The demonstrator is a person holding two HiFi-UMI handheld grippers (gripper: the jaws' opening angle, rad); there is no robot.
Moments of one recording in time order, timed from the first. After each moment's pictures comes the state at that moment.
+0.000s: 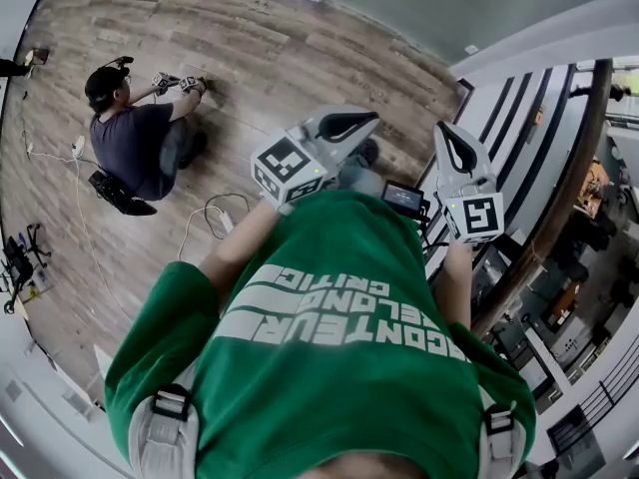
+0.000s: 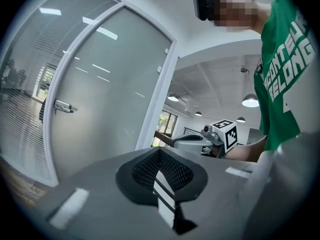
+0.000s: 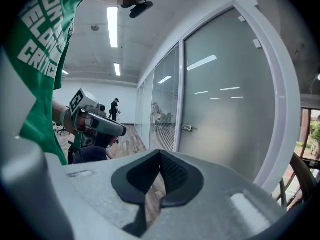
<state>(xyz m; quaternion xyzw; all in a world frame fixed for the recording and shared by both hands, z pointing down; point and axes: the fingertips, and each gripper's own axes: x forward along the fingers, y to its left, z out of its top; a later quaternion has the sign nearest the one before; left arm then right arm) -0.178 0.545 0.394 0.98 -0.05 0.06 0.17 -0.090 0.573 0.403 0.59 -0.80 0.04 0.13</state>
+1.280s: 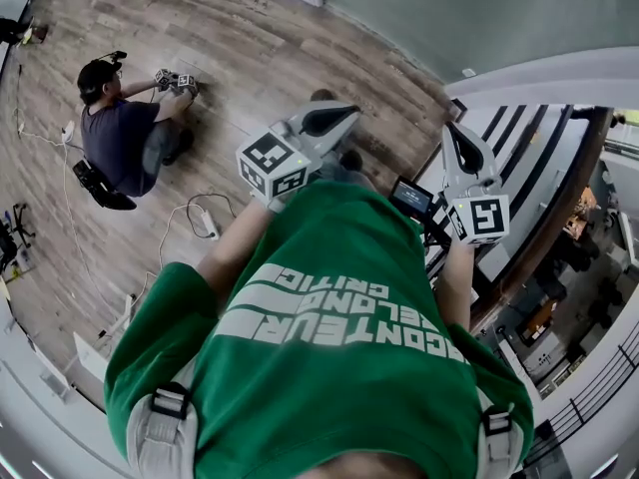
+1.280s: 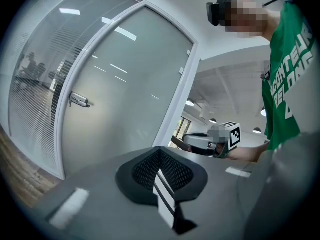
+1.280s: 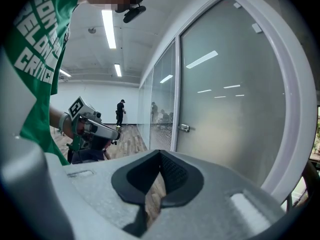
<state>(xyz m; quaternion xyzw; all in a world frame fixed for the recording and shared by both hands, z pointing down) -0.146 0.451 0.424 0.97 -0.12 0.05 0.22 -0.012 0.492 0.417 0.57 -0.81 0.05 0.14</state>
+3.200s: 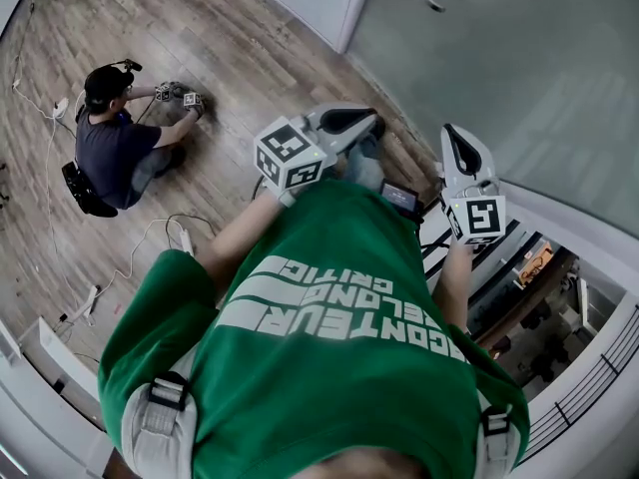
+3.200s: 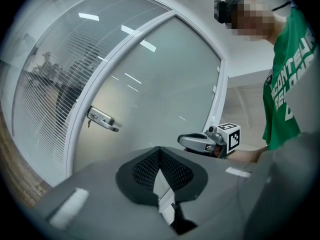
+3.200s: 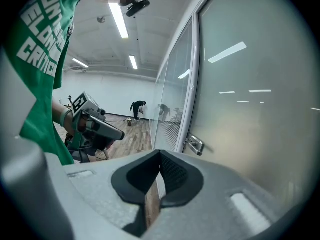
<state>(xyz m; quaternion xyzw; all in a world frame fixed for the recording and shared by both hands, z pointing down) -0.143 0.170 0.424 0.95 -0.18 -0.01 0.25 -0.033 0.180 0.407 0.48 -0.86 0.00 0.20</state>
